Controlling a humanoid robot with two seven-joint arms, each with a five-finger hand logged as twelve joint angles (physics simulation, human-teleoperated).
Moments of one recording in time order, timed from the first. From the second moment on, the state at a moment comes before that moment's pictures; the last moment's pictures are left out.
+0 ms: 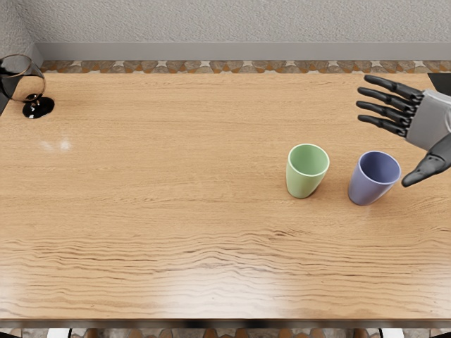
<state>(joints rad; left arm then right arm) -0.01 0.00 0.02 -0.29 0.15 0.17 0.22 0.54 -1.21 0.65 1.55 -0.14 0.61 0.24</state>
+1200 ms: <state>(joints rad) -0.01 0.00 0.02 -0.29 0.15 0.17 0.22 0.93 -0.76 0.45 1.75 -0.92 -0.16 -0.61</state>
